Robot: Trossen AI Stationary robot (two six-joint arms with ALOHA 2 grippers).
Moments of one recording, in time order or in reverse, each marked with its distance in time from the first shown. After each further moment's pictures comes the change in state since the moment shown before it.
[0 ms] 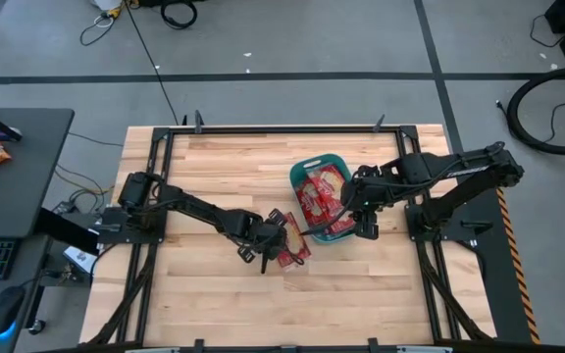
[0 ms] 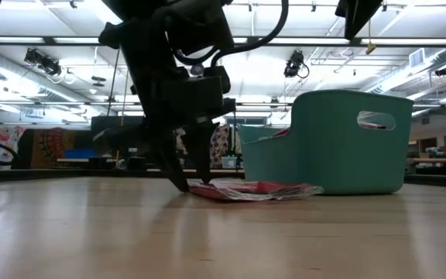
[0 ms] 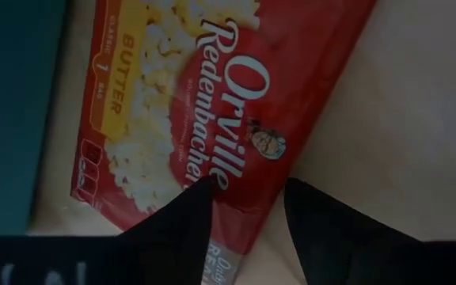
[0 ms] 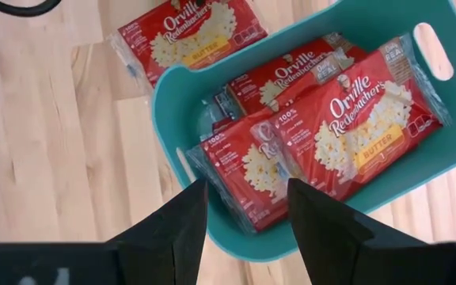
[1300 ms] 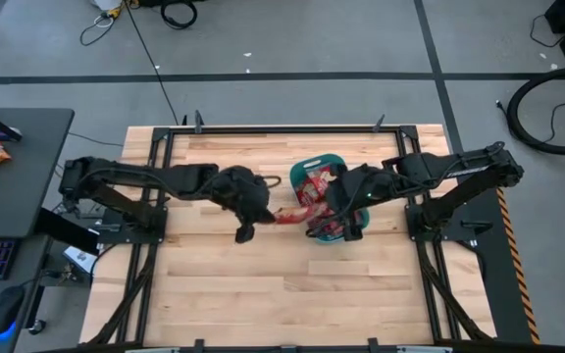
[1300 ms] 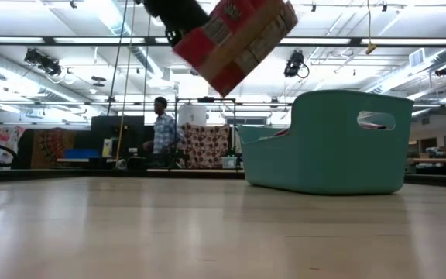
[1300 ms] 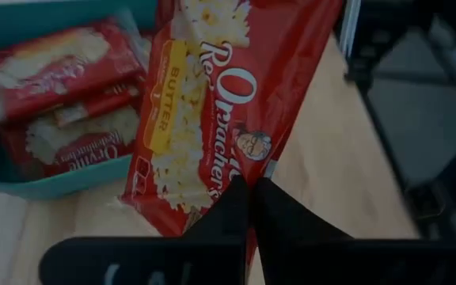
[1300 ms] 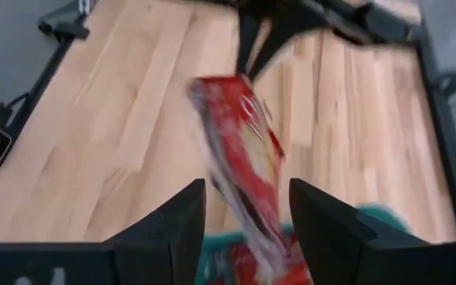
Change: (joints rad) left arm 0.172 -0.510 0.000 0.015 0.432 -0.753; right arm 0.000 0.002 0.000 0.467 -0.008 -0.404
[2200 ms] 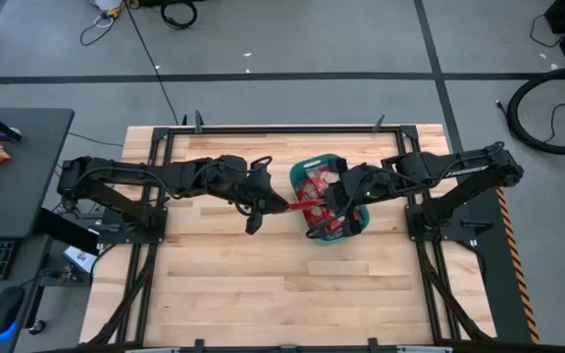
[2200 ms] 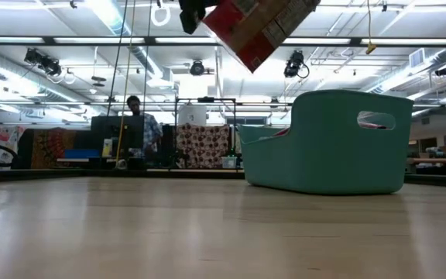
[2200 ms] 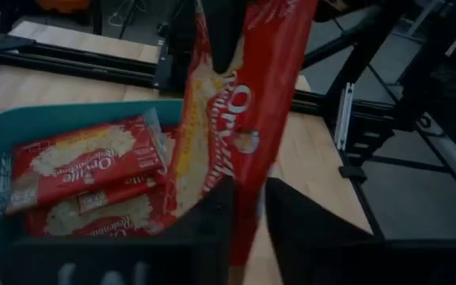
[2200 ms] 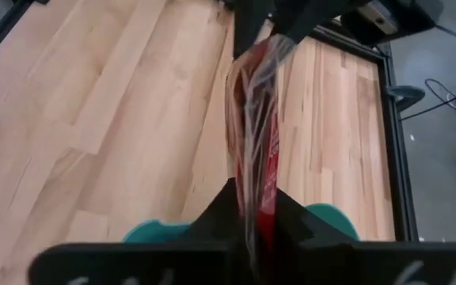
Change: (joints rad) left arm 0.019 -0.017 0.001 0.253 -0.046 -0.112; right arm -0.012 0.000 0.000 -0.012 0.086 -0.132
